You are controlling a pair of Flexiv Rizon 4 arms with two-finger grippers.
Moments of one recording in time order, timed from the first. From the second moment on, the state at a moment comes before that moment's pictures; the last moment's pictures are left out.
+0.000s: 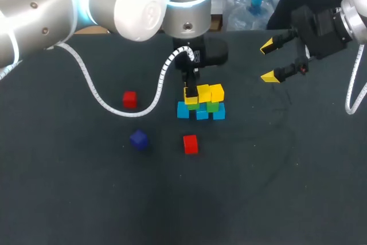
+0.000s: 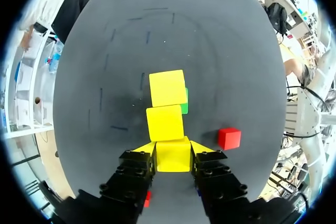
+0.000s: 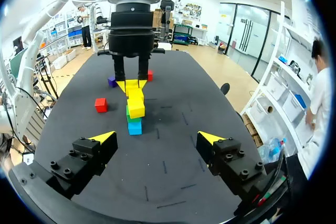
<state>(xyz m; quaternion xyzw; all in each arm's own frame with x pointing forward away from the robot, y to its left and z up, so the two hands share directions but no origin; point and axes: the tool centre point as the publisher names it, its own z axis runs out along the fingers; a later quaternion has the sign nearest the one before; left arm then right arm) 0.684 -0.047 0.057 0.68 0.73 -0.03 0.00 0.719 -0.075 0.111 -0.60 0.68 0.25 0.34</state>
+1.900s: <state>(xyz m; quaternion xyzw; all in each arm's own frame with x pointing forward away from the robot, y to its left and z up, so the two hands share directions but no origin) 0.685 -0.048 0.054 0.68 0.73 -0.03 0.00 0.719 -0.075 0.111 -0.60 0.68 0.25 0.34</state>
